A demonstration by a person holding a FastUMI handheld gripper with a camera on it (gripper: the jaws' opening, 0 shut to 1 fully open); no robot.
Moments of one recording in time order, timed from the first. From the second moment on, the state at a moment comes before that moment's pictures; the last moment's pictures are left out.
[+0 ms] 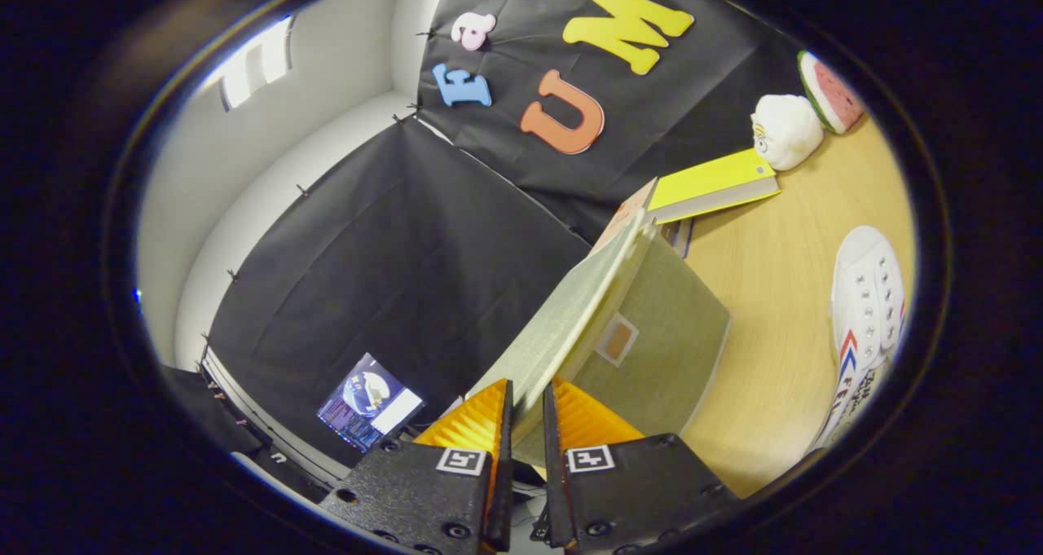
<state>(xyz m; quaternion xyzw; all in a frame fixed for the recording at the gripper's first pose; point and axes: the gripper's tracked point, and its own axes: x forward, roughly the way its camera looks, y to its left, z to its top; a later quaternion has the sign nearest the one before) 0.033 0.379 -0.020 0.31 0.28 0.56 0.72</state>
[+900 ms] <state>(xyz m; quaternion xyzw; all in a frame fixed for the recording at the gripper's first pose) -0.010 0.579 0.138 0.10 0.18 0.57 0.79</state>
